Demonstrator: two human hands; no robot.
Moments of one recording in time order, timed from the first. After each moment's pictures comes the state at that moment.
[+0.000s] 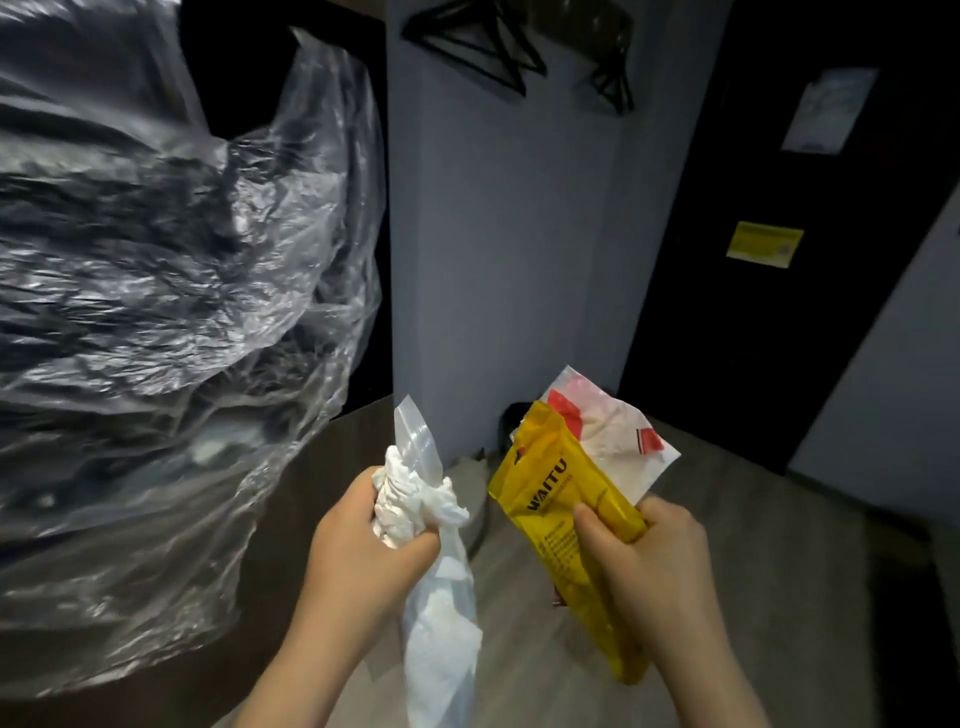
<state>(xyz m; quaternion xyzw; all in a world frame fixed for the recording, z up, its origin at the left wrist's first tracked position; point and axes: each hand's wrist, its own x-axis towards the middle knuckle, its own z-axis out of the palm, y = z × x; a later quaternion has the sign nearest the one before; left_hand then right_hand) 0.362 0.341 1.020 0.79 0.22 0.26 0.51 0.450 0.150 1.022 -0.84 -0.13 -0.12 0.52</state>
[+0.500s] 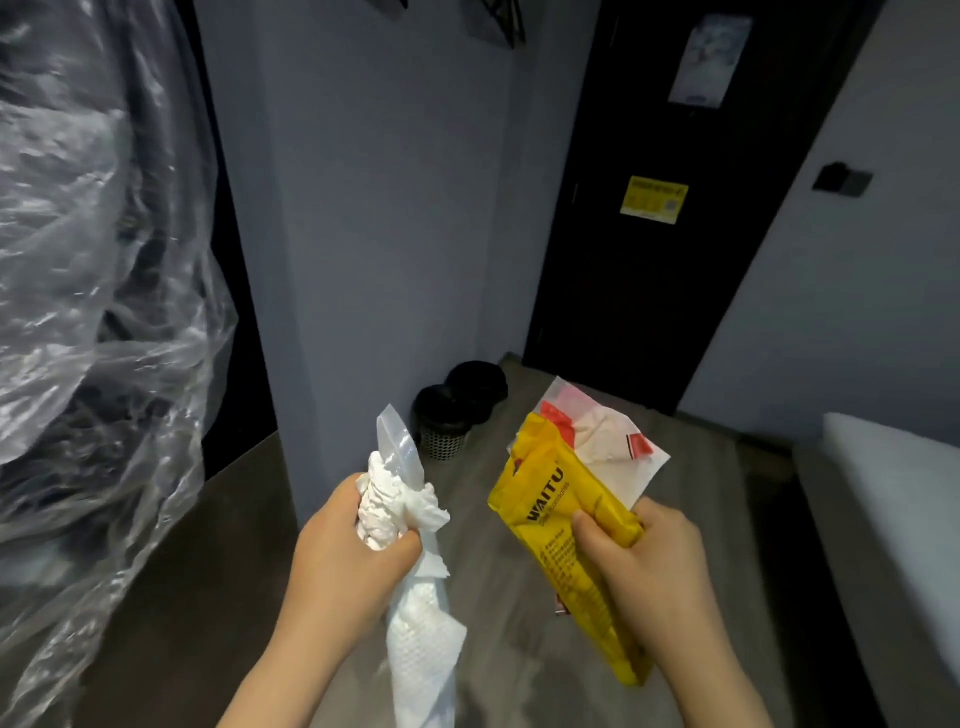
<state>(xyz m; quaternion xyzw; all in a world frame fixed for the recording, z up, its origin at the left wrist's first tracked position) 0.590 0.446 0.990 0.82 0.13 0.15 0.54 0.616 0.223 1.011 -0.87 0.02 -0.10 0.48</state>
